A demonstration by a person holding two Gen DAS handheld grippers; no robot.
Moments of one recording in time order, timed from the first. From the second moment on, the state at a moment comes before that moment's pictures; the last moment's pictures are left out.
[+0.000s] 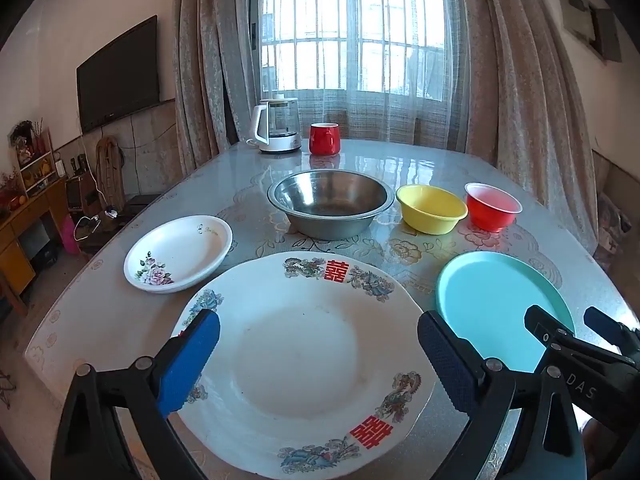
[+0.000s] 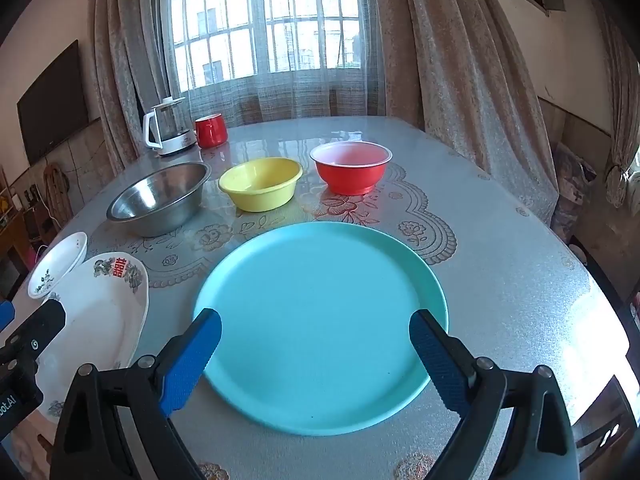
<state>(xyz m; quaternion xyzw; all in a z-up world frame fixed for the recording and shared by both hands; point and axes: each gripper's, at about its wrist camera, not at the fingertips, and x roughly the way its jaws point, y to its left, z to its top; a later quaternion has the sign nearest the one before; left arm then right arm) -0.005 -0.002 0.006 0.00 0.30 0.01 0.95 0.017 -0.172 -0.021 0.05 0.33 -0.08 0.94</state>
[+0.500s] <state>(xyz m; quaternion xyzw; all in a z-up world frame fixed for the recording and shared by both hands) -0.003 0.003 0.012 0.00 0.29 0.00 0.96 0.027 -0.160 -0.011 0.05 0.31 -0.05 0.95</state>
